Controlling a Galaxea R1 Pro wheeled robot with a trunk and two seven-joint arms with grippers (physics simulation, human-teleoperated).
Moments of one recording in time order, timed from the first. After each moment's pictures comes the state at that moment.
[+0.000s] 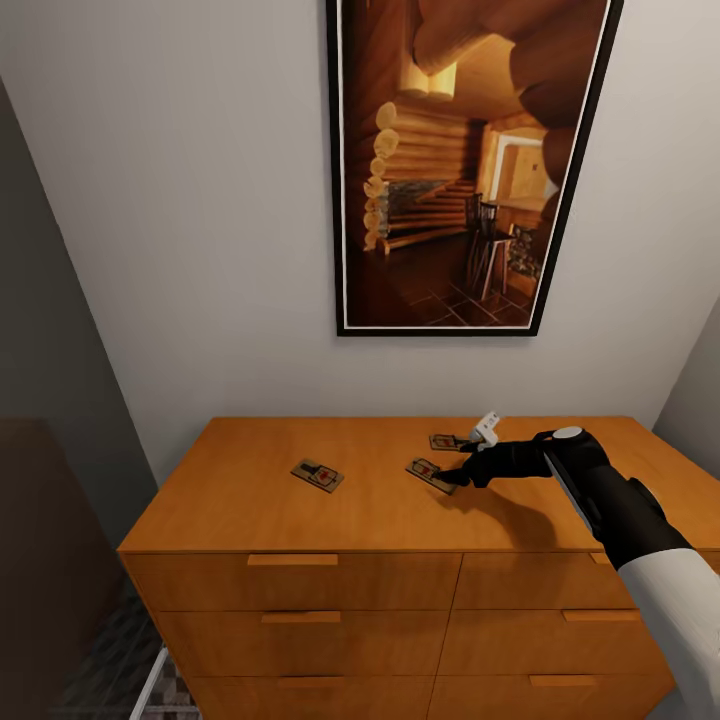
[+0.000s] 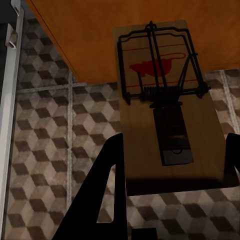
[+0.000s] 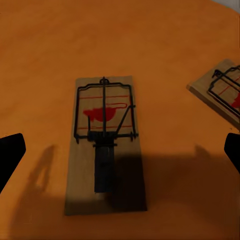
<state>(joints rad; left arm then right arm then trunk) -0.18 0.02 -0.13 0.08 0.00 -0.72 0.10 -0.82 -0.30 0.23 -1.10 0.11 0.62 0.98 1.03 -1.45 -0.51</state>
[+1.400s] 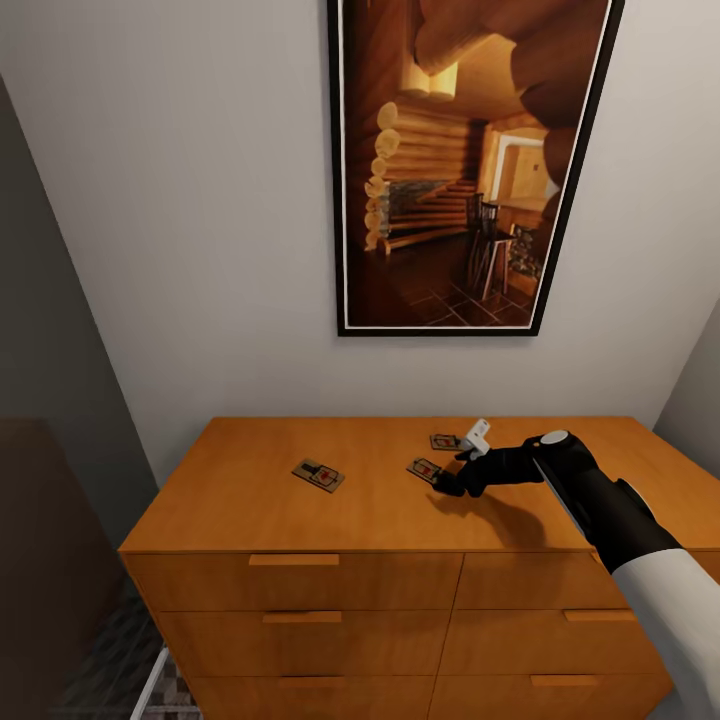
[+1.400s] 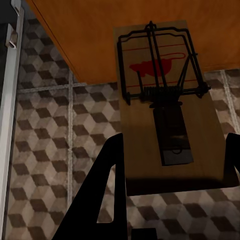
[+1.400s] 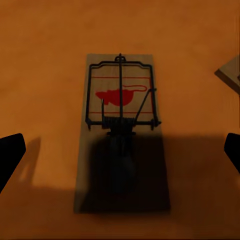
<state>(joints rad) -0.18 0.02 -0.13 0.08 0.00 -0.72 0.10 -0.82 -0.30 0.29 -1.09 0.15 0.62 0.97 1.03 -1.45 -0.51</state>
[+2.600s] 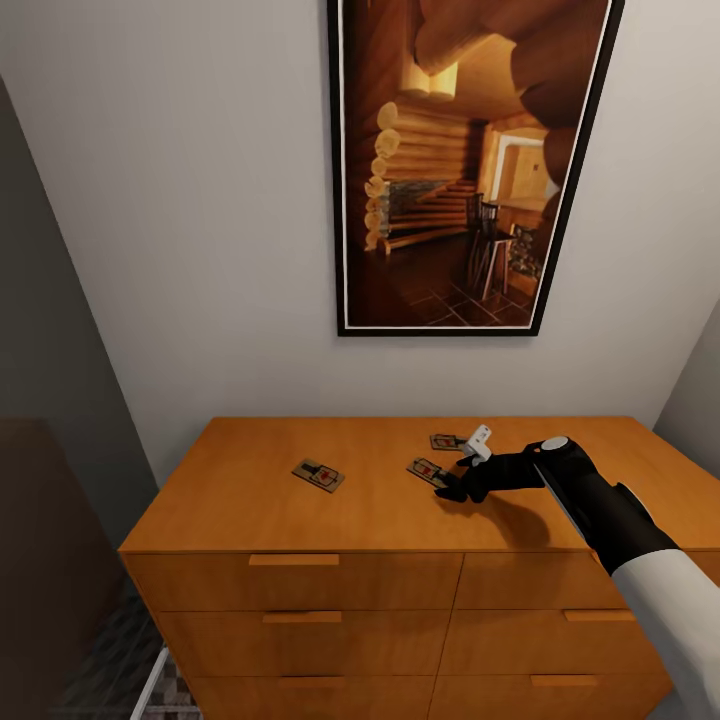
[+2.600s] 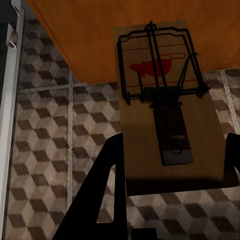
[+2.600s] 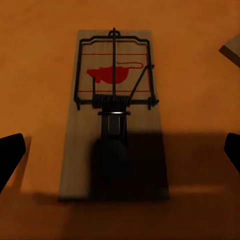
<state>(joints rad) -0.18 0.02 -0.13 0.08 0.00 -0.72 0.10 -0.82 -0.30 0.29 -1.03 0.15 0.57 0.97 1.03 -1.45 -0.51</state>
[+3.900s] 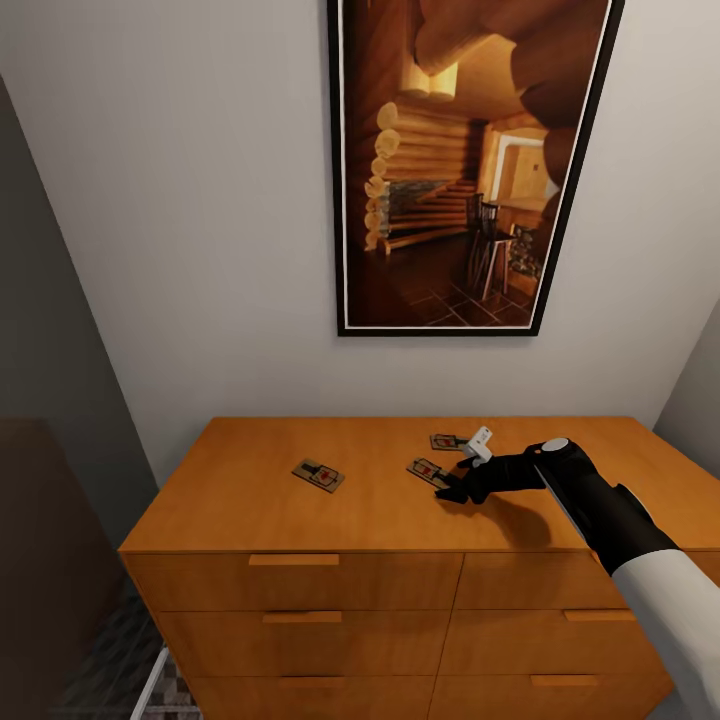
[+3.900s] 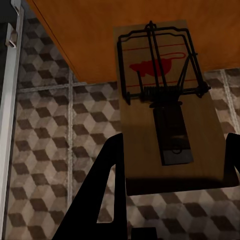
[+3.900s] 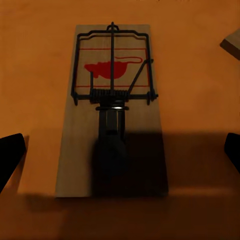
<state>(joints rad) -0.18 0.02 -0.13 0.08 0.00 -0.72 0.10 -0.82 -0.30 0.29 -1.02 0.14 0.56 0.97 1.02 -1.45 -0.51</state>
